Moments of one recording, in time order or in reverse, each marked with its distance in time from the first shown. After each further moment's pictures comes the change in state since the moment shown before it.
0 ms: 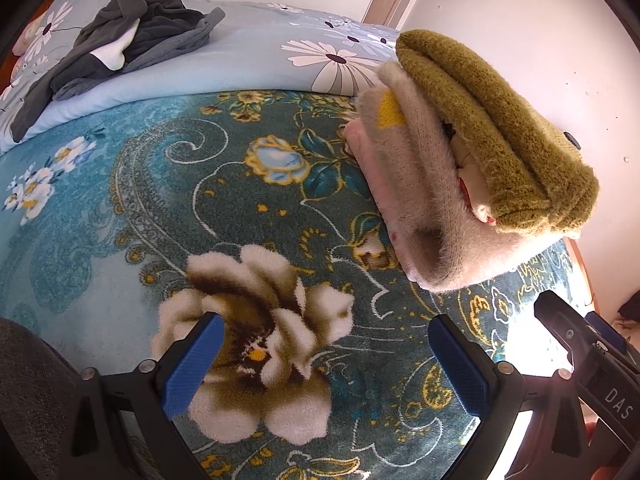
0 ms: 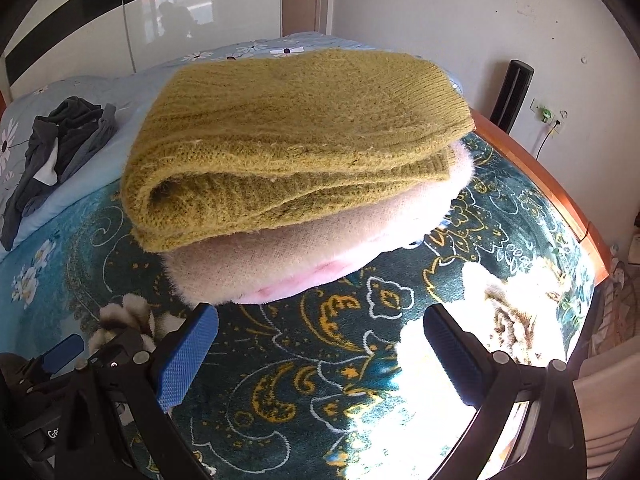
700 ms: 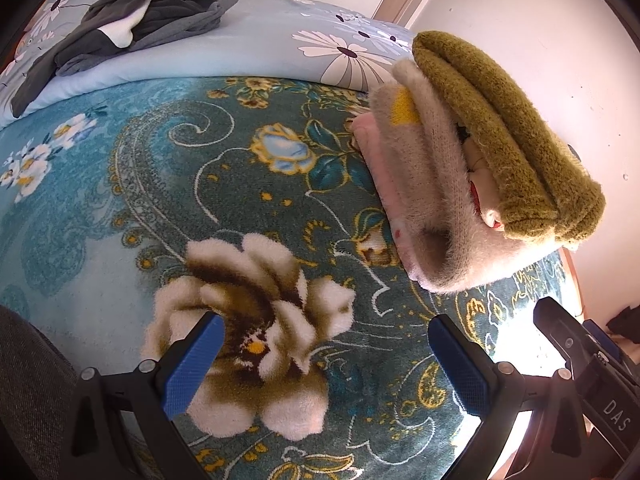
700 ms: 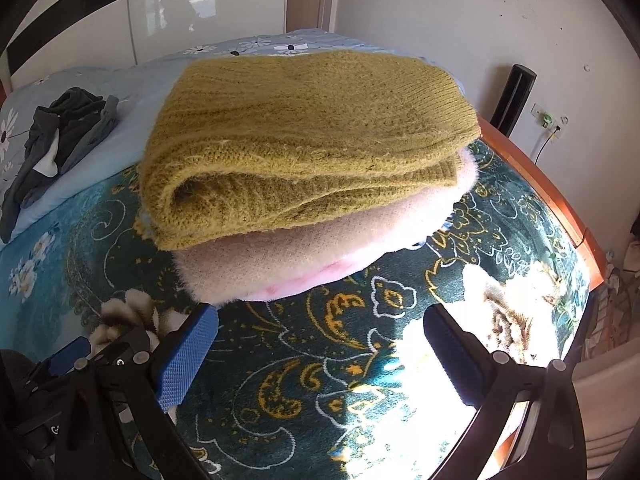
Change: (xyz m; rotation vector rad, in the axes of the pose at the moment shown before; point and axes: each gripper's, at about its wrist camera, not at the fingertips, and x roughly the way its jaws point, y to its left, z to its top) left arm 0.003 0.010 -0.001 -0.060 0.024 -0.031; right arm -0.003 0.011 0.001 -0.026 0.013 -0.015
